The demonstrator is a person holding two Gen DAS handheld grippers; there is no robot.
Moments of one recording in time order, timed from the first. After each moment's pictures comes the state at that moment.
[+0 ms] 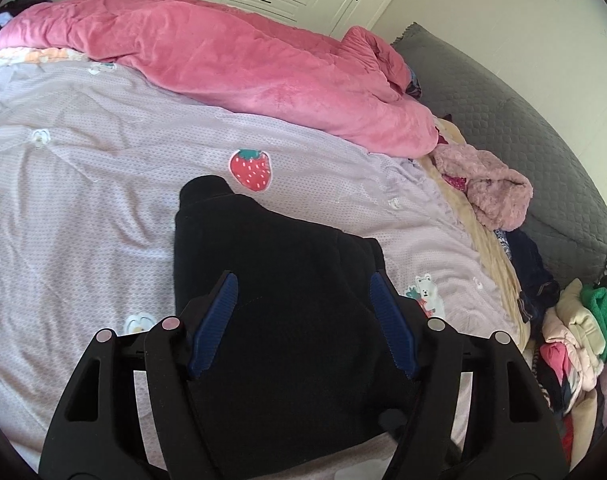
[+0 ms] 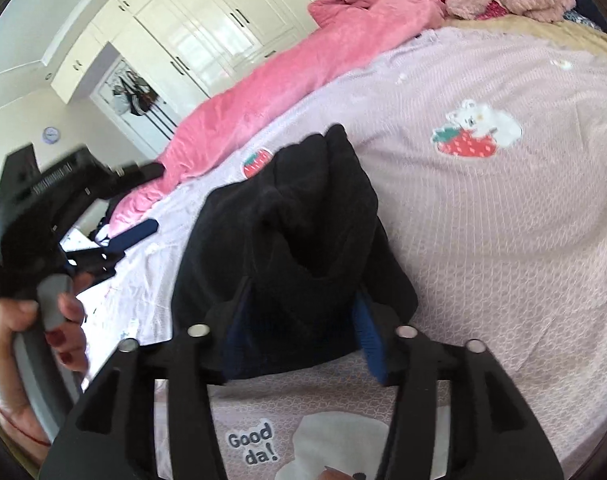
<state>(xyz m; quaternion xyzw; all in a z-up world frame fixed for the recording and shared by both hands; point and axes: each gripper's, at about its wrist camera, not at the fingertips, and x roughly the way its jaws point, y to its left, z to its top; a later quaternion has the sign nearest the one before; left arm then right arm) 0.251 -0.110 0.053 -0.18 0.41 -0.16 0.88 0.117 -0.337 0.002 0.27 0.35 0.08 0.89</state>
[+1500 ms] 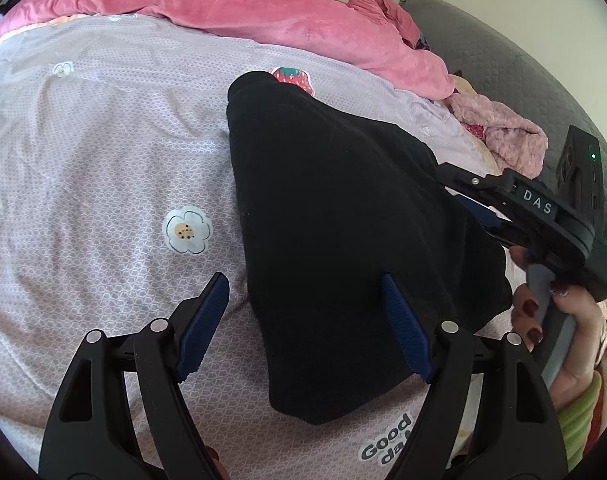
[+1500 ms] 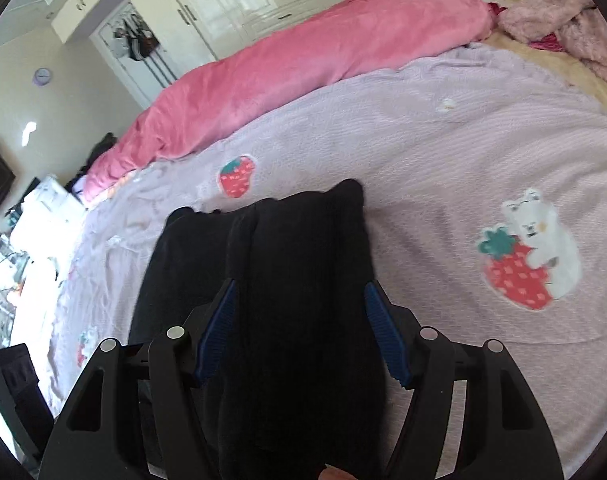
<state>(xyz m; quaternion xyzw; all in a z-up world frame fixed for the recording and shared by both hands) 0.207 -0.085 -0.026 -0.13 0.46 -0.17 0.86 0.246 -0.332 0.005 0.17 0.41 0.12 0.89</state>
